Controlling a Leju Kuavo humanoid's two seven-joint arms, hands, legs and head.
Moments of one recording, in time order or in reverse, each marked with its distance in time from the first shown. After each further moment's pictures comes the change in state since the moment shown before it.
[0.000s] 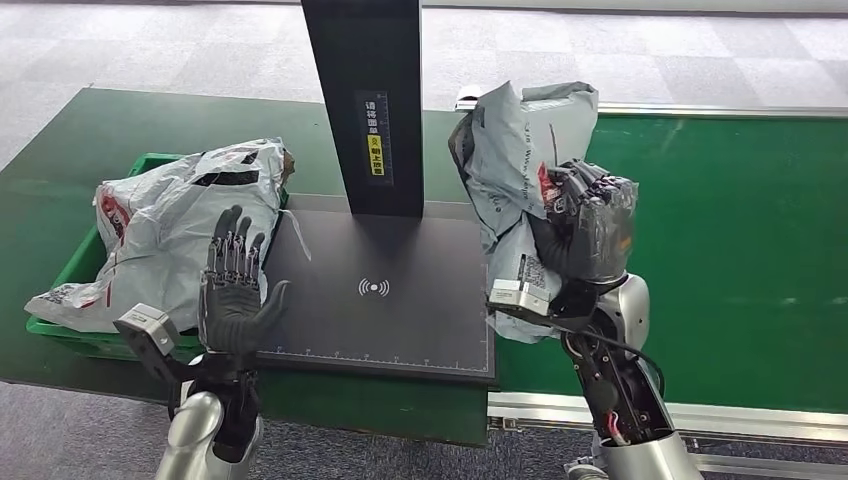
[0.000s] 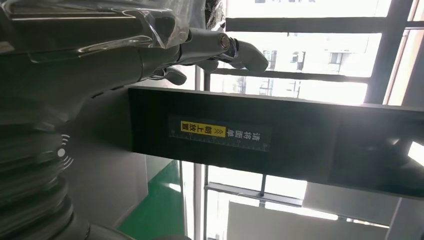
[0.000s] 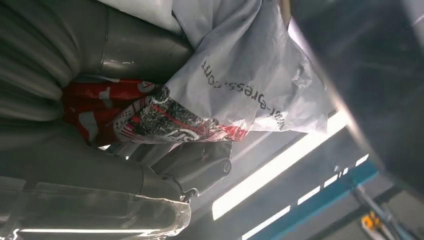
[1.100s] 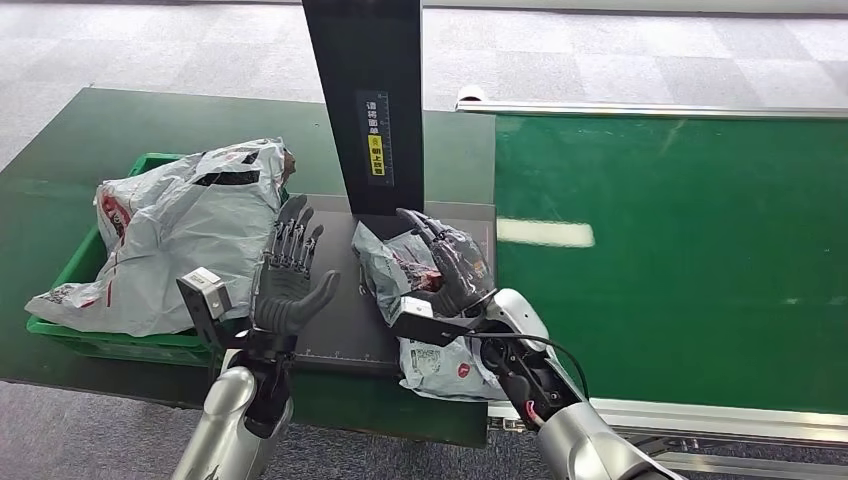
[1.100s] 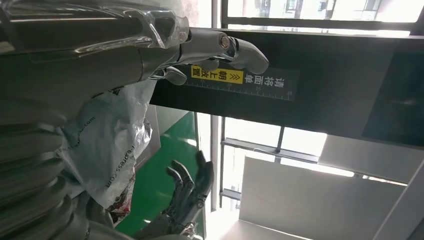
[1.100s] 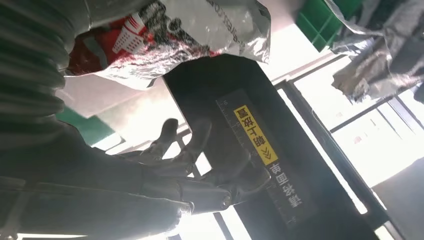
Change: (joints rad) left arm -0.121 -0.020 -0.074 0.167 0.046 -0.084 0.056; right arm -0.147 0.164 0.122 0.651 -0.028 0.257 -0.033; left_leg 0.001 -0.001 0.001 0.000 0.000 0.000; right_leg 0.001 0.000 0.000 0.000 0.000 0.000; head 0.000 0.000
